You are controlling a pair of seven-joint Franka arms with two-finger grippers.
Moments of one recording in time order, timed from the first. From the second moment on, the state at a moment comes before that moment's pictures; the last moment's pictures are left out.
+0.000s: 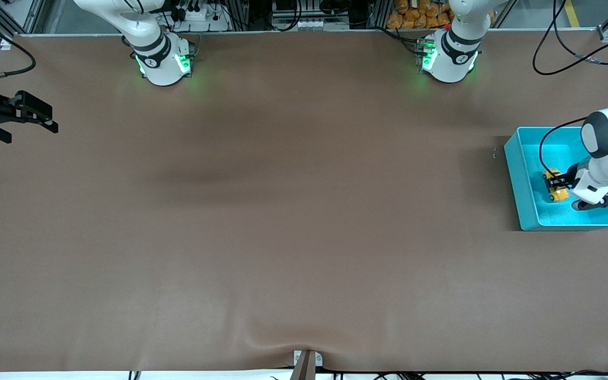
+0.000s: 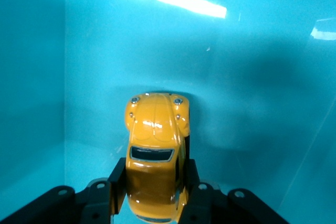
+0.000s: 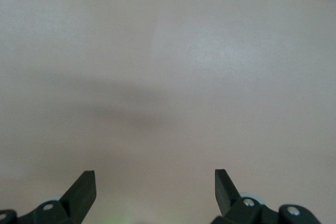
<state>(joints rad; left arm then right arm) 0.46 0.42 -0.05 -2.10 0.33 2.38 -0.04 0.02 -0.05 -0.05 -1.61 0.04 1.52 -0.24</state>
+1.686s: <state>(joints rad) 0.45 0.32 -0.07 -2.02 0.33 2.30 -0.12 0.02 -0.05 -0.05 -1.61 0.04 1.52 -0.24</state>
